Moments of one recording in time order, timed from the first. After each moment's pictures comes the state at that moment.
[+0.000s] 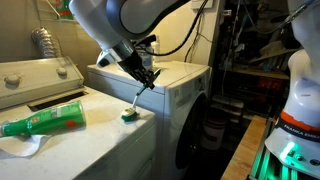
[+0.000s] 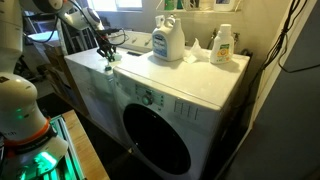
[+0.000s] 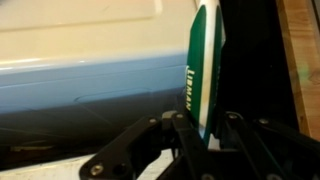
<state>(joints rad) 0.47 0.45 0.37 -1.61 -0.58 1.50 -0.64</state>
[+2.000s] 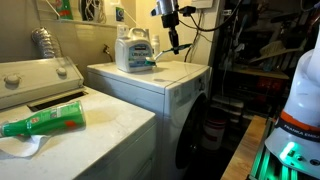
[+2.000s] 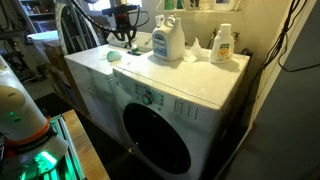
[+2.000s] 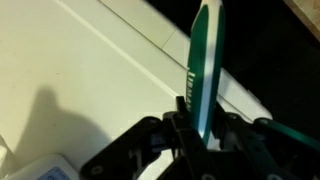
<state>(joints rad) 0.16 -0.03 0.15 -1.89 -0.25 1.70 -0.47</state>
